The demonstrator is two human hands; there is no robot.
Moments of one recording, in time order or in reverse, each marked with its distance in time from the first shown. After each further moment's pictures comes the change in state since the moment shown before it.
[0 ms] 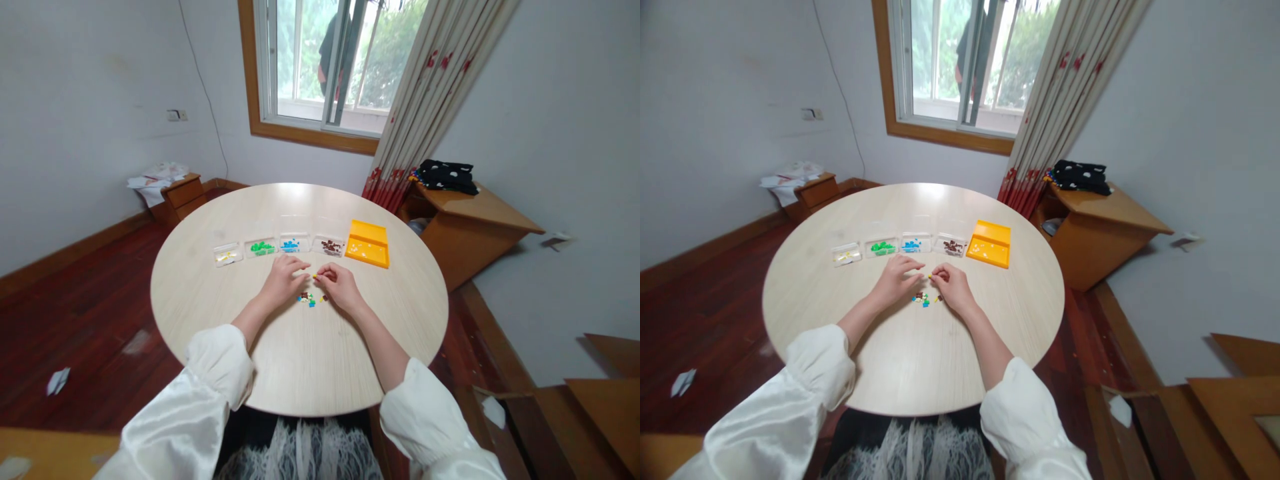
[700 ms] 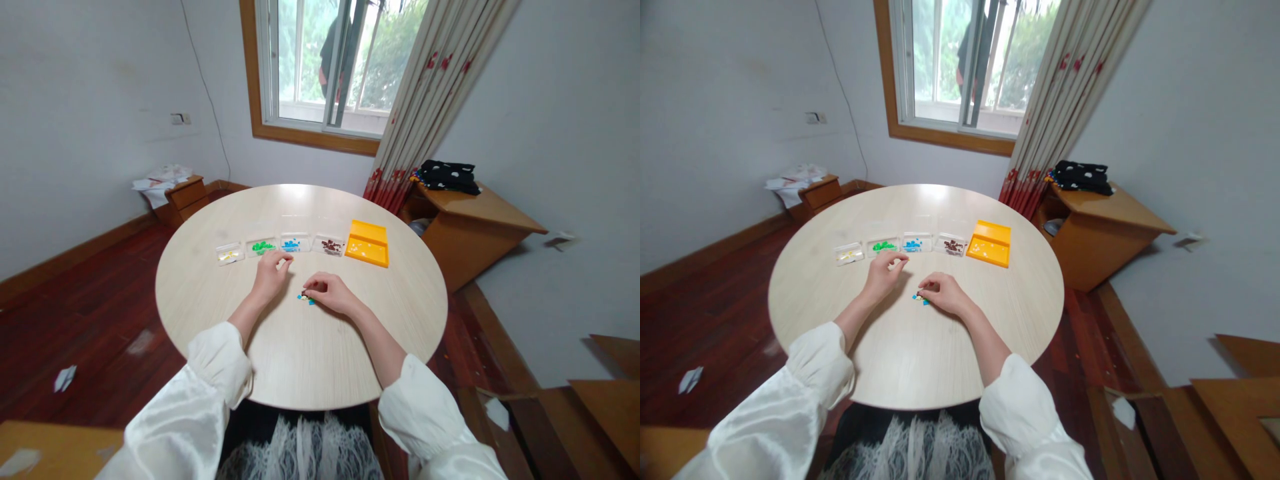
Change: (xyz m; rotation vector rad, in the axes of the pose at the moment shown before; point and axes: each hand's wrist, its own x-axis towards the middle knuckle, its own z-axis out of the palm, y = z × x) left_hand 0.000 -0.011 -0.010 -0.074 0.228 -0.208; right_hand -0.005 -0.003 0.002 -0.255 -0.288 -0.195
